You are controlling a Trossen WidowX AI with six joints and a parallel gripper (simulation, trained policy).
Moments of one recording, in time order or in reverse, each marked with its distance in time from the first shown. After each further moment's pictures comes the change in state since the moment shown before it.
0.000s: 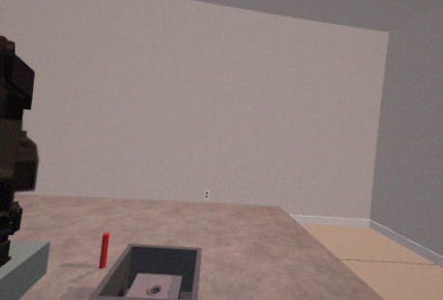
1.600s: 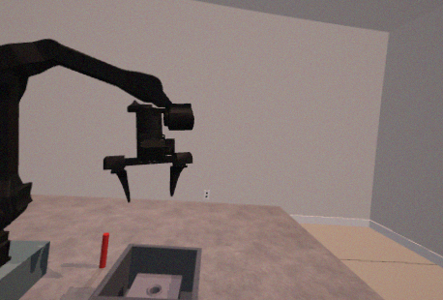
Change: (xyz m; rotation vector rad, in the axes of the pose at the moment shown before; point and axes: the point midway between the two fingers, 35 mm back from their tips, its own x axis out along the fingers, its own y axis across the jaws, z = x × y) arm -0.416 -0.200 -0.307 -0.857 0.677 -0.059
